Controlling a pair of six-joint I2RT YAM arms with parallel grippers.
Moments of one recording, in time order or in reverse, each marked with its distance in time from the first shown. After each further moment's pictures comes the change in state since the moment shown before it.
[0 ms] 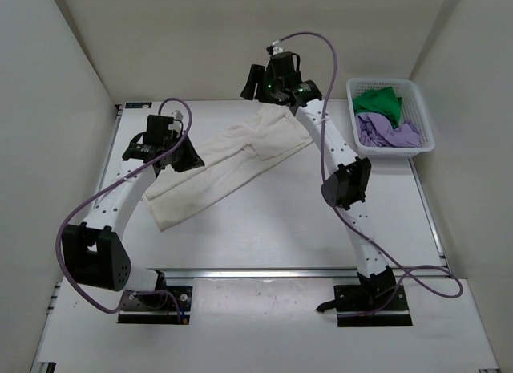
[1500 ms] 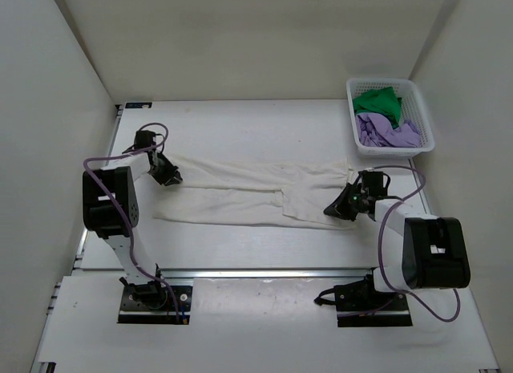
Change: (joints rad) left arm 0.267 0.452 -0.062 0.223 -0.064 -0.142; right arm -0.460 -1.137 -2.221 0.580 -0.269 0.151
